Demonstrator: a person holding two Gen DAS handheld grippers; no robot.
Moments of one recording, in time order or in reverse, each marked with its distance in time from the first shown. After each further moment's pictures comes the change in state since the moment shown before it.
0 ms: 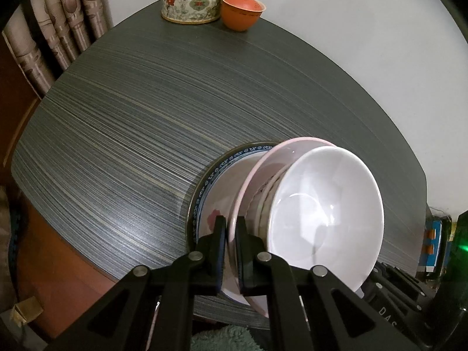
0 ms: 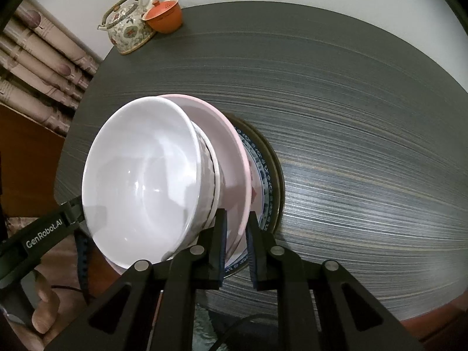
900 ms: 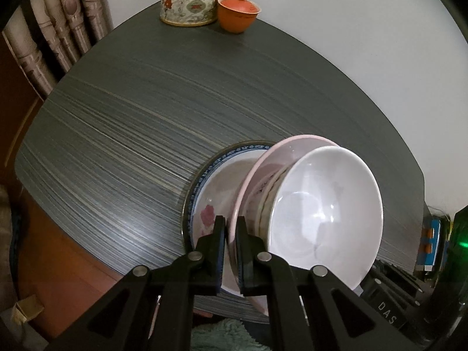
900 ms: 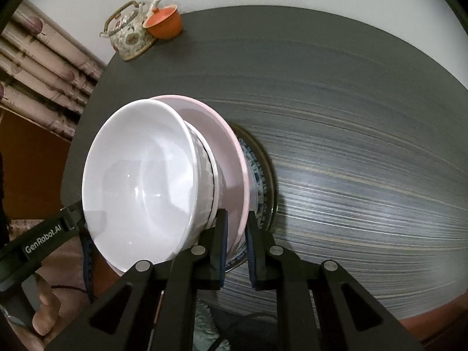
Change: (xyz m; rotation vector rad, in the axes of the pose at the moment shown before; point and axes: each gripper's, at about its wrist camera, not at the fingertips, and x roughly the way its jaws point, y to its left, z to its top) left arm 0.008 -0.009 -0.019 -0.013 0.011 0.009; right arm -0.010 -0.010 0.003 0.003 0.003 0.026
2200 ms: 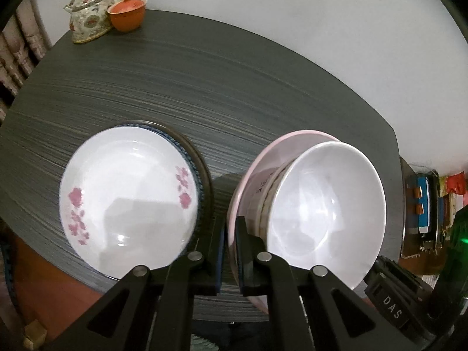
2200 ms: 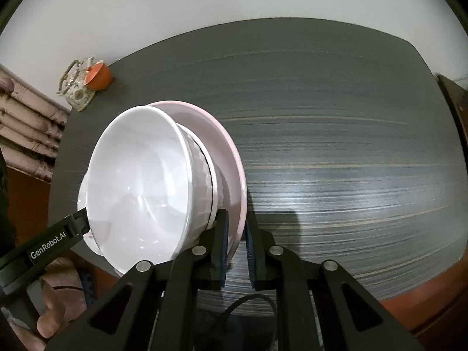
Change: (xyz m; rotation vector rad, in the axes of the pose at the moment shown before) left arm 0.001 -0.108 -0.013 0.186 0.027 -0.085; right arm -0.048 -0.146 -0.026 0.195 -0.104 -0.046
